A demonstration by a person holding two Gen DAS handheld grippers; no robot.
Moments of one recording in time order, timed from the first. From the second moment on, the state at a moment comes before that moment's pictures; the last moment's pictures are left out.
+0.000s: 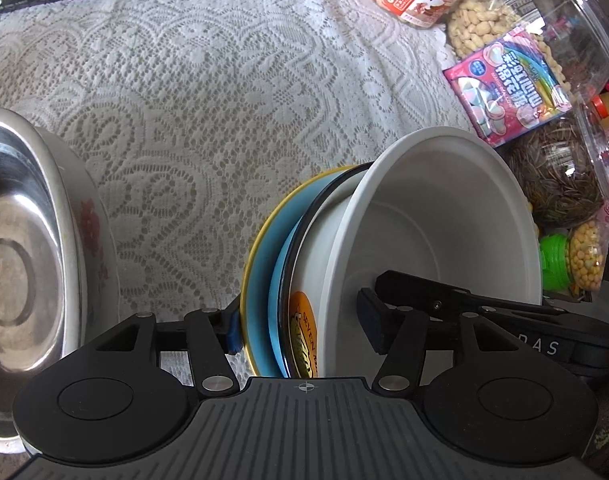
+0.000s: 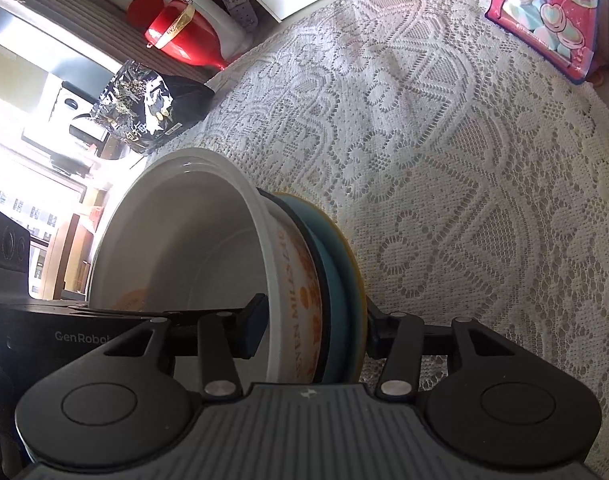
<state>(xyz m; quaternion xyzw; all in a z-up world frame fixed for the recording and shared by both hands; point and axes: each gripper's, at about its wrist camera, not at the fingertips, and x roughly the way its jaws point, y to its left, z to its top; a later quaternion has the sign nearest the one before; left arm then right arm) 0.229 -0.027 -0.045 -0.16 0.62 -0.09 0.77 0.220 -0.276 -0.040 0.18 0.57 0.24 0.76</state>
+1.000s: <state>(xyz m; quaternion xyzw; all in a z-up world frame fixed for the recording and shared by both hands) 0.238 -0.040 -0.041 -0.09 0.64 -0.08 0.75 0.220 -0.280 -0.045 0.20 0.57 0.24 0.76</state>
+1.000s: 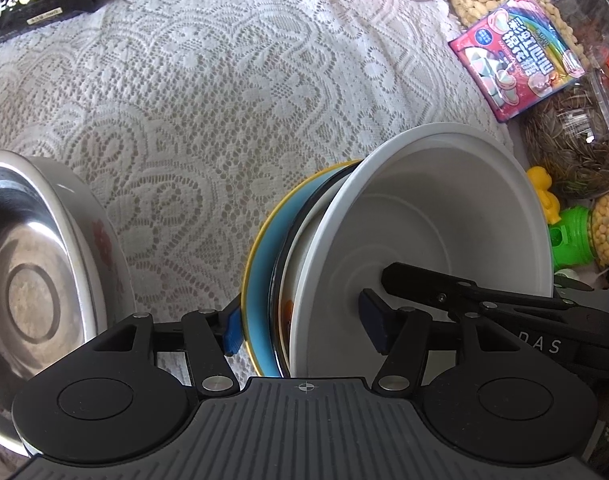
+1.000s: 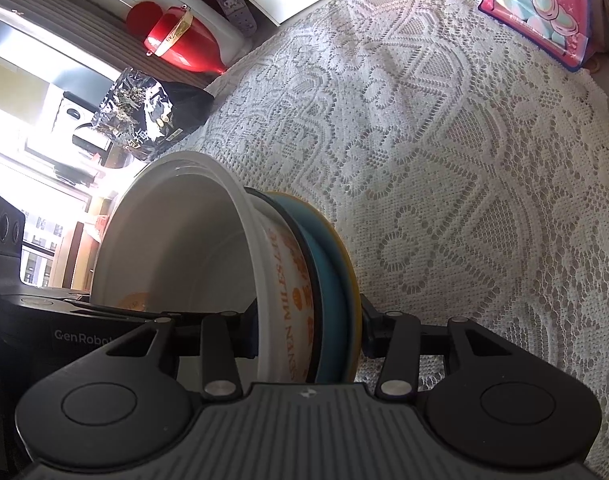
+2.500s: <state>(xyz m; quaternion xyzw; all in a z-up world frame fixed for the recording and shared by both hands) 0.237 -0.042 -0.039 -0.06 0.64 -0.09 0.76 0.217 -0.276 -0.043 0.18 0.58 0.24 0.75</state>
